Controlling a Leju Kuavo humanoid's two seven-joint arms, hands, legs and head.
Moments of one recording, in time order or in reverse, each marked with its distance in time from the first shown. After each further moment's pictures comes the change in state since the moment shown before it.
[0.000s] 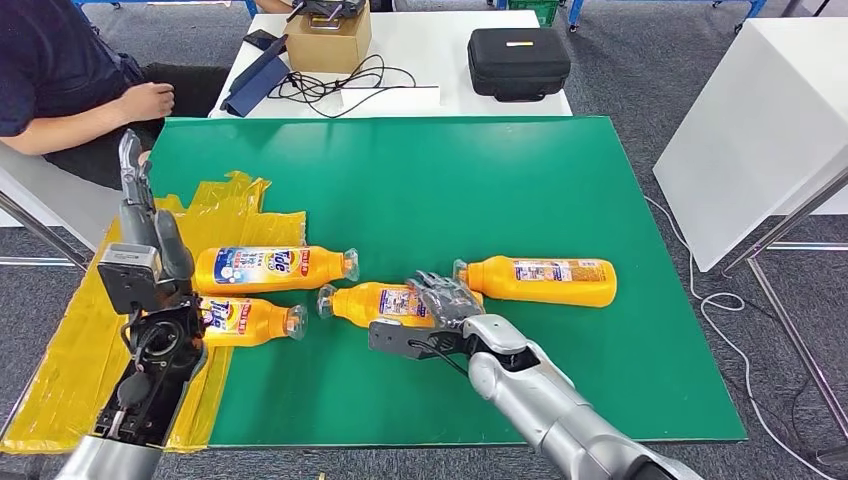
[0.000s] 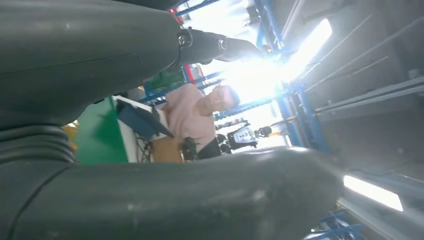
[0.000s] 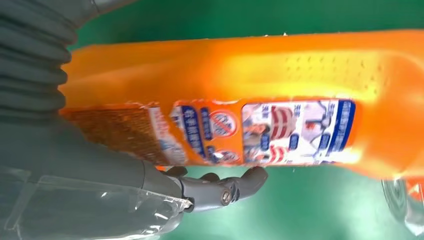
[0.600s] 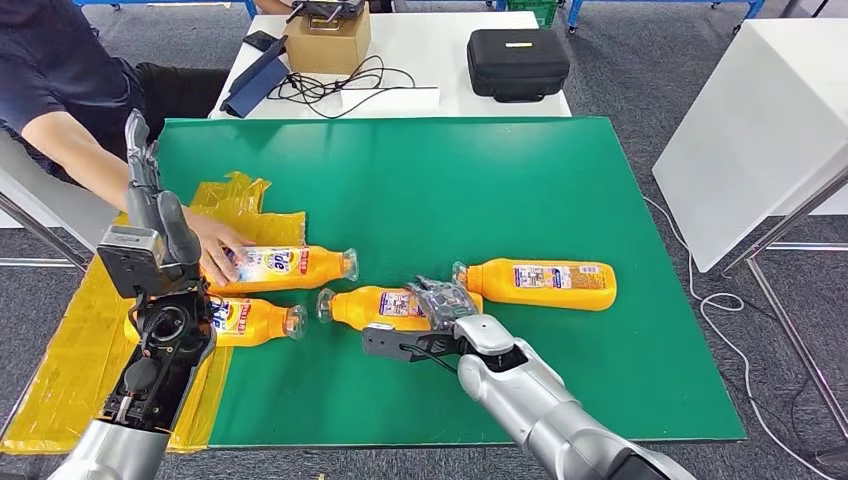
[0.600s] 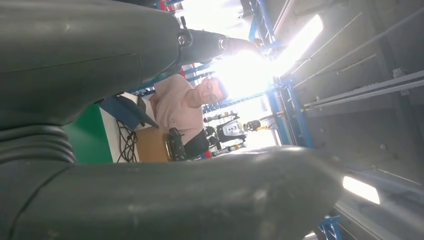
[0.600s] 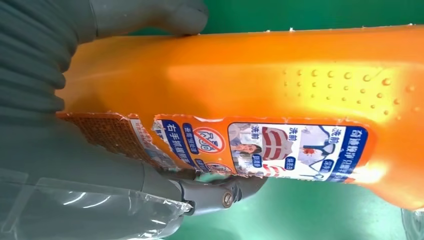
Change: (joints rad) left arm -0.048 -0.019 -0.022 0.003 0.015 -0.016 0.015; right arm -0.025 0.055 -0.003 0.114 0.127 0.008 0.051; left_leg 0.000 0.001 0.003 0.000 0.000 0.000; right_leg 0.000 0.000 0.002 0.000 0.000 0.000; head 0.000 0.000
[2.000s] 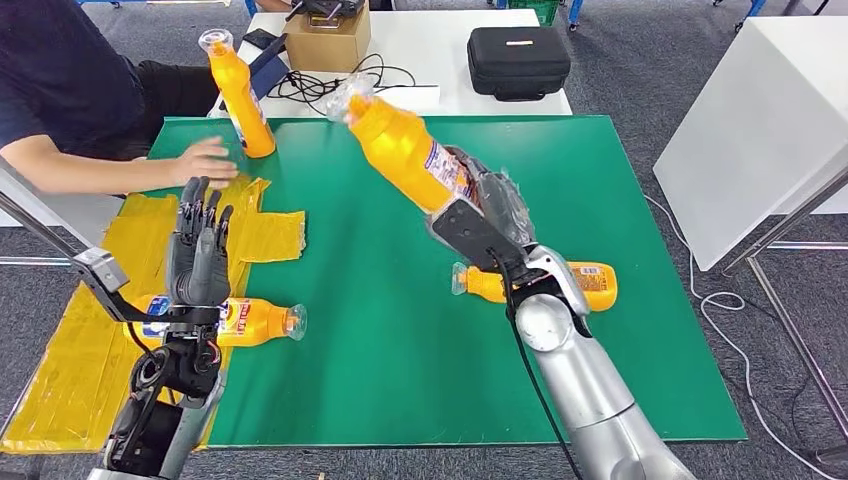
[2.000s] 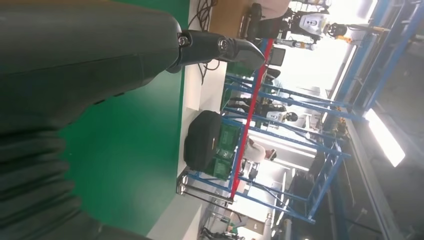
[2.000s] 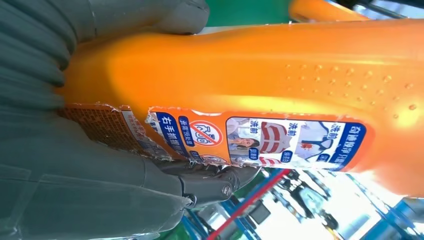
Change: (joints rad) left arm 0.176 -0.039 0.077 -0.046 0.497 -0.504 0.180; right arm 0.088 -0.073 -0.383 -0.686 -0.368 -0.099 -0.202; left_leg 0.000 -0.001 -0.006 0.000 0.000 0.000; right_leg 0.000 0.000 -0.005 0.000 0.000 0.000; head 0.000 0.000
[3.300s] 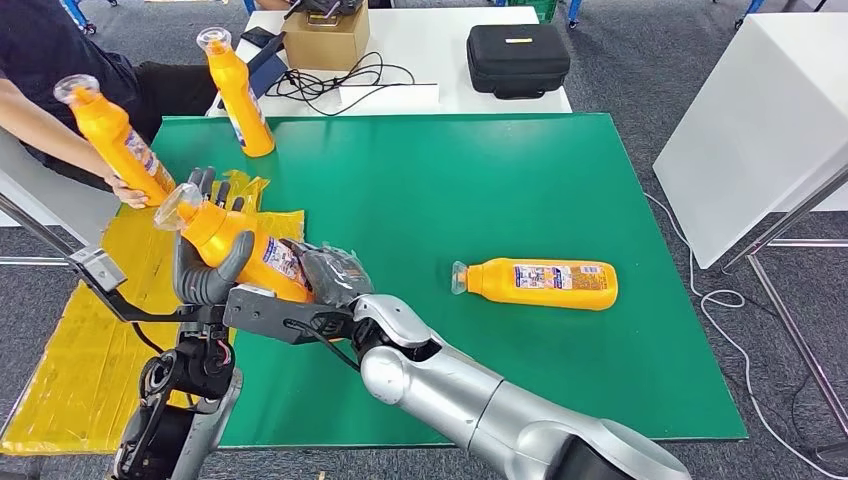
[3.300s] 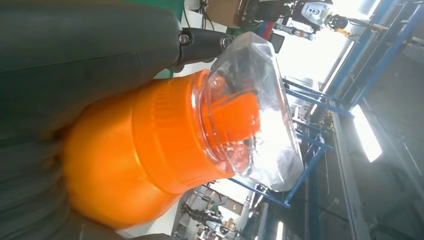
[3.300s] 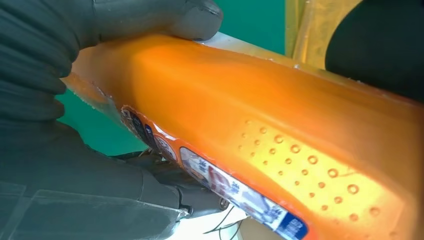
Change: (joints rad) left arm 0.016 -0.067 -0.048 -0.118 0.049 0.061 0.079; right arm -0.238 0.224 0.788 0.430 -0.246 -0.134 0.300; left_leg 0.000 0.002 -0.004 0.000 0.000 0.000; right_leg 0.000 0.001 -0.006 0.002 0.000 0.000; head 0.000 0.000
